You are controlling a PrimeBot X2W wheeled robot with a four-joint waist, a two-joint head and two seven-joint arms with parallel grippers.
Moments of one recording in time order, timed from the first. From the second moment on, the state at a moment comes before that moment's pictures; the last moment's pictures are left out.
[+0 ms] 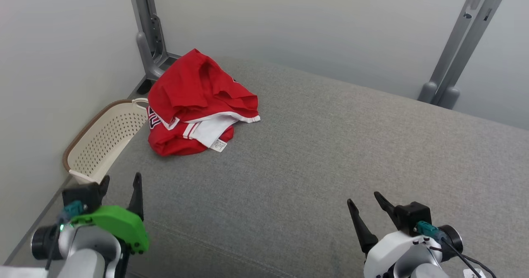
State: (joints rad) left arm -0.15 0.27 -0.22 0.35 -0.42 0.06 -0.03; right arm -0.10 -0.05 0.17 0.43 0.12 0.13 -0.17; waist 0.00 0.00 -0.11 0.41
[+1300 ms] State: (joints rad) left arm -1.02 0.43 -0.24 0.92 -0.44 0.05 0.40; right arm -0.19 -0.13 0.30 -0.10 -0.03 0.13 0.12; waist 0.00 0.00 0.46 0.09
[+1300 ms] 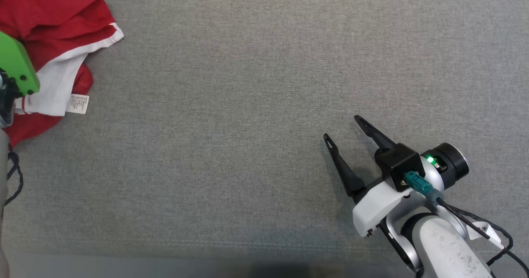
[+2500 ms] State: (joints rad) left arm -0.99 0.26 -0.40 0.77 -0.40 -0.02 0.21; right arm -0.08 -0.05 0.26 0.08 0.02 0.13 0.03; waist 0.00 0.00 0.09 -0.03
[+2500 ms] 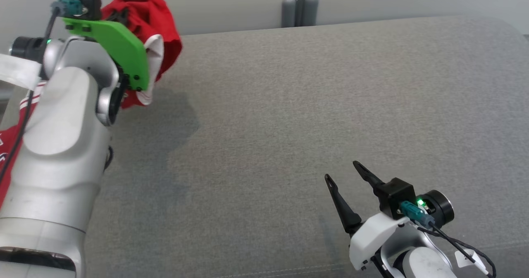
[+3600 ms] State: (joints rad) left arm -0.81 0.19 -0.50 0.83 -0.52 0.00 0.11; right arm -0.11 -0.05 0.25 0.10 0.09 0.13 -0.03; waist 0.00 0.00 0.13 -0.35
